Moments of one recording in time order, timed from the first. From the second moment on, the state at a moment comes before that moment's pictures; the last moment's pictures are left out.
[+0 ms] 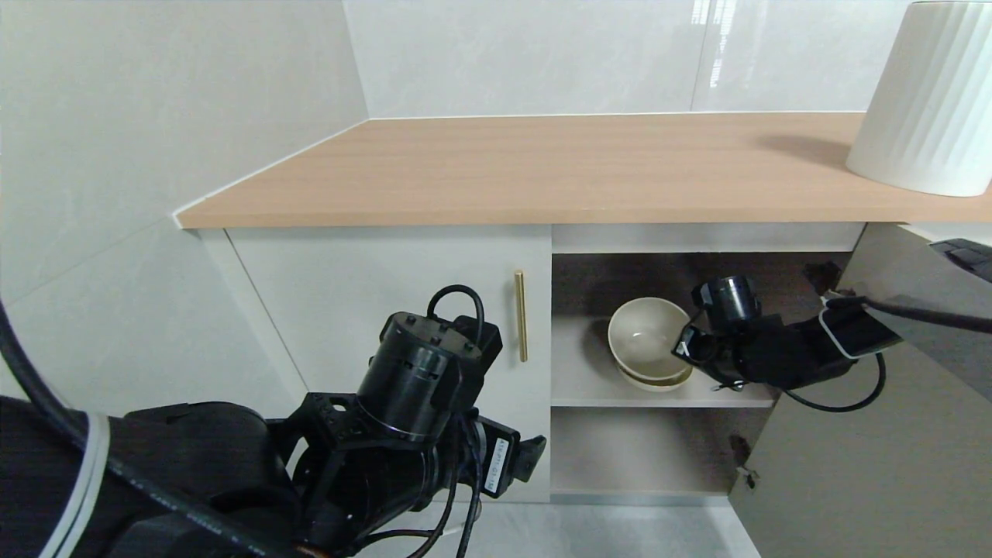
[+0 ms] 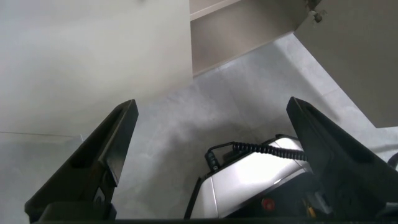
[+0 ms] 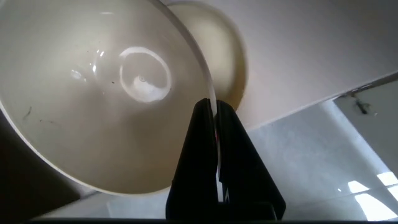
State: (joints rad) left arm -0.82 1.76 -0.85 -0.24 0.26 -0.24; right arm 0.28 2.26 -1.27 -0.30 -0.28 0.74
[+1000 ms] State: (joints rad) left arm -0.82 1.76 -0.84 -0.24 0.26 -0.24; right arm 0.26 2.30 -1.30 -0.30 -0.29 0.74
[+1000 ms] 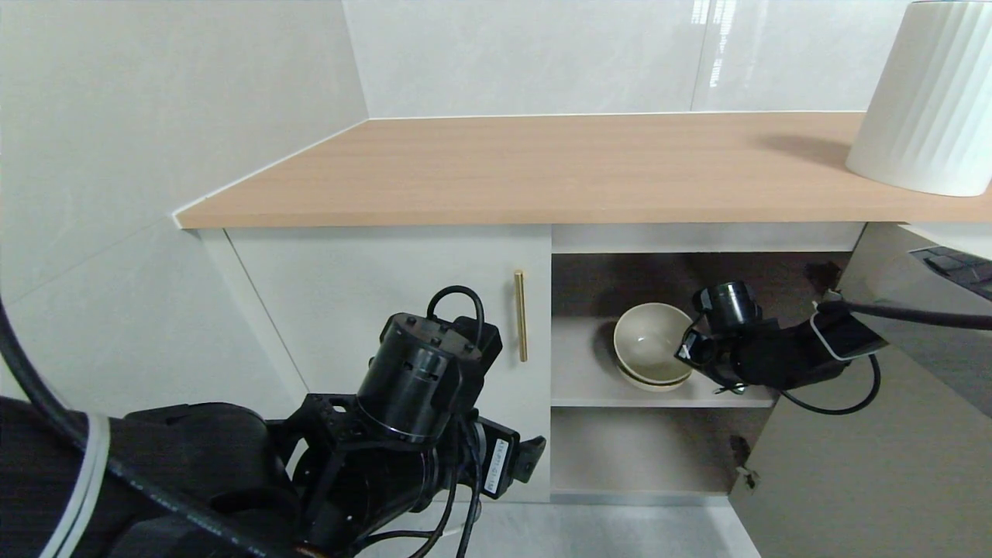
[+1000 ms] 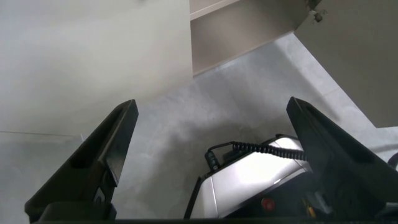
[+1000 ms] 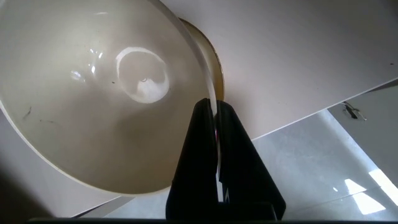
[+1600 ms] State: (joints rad) left arm -0.82 1.76 -0.84 -0.24 0.26 -0.24; right arm 0.26 2.31 -1.30 -0.30 -0.29 0.74
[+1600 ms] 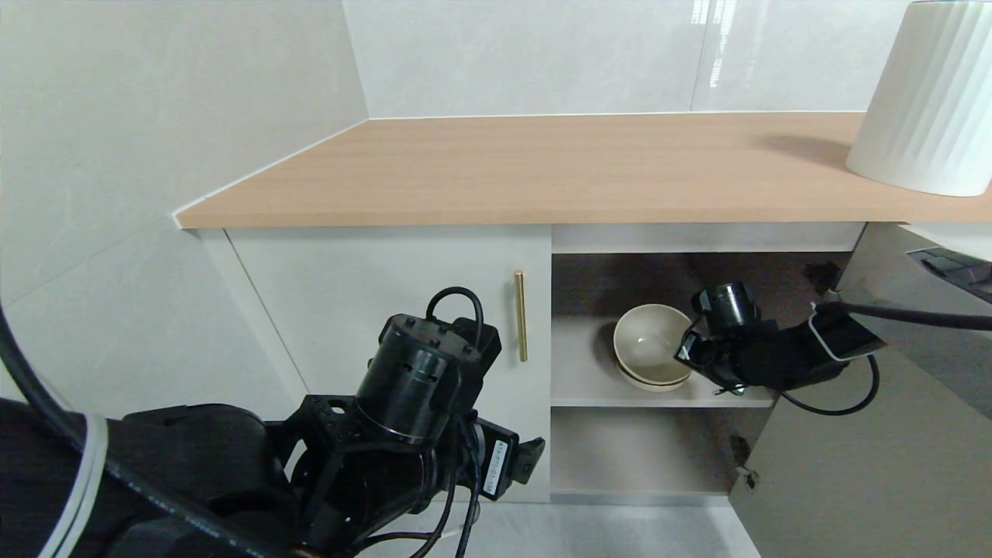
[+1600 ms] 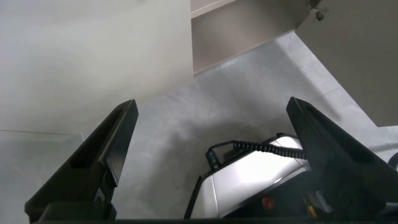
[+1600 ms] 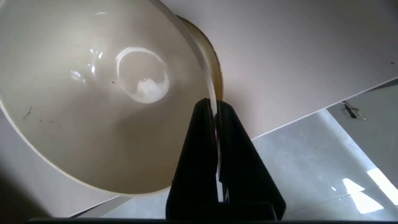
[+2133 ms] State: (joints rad) left arm -0.82 1.75 -0.84 -0.24 0.26 -0.24; right arm 0.26 2.32 -1.31 -0.29 -0.29 0.74
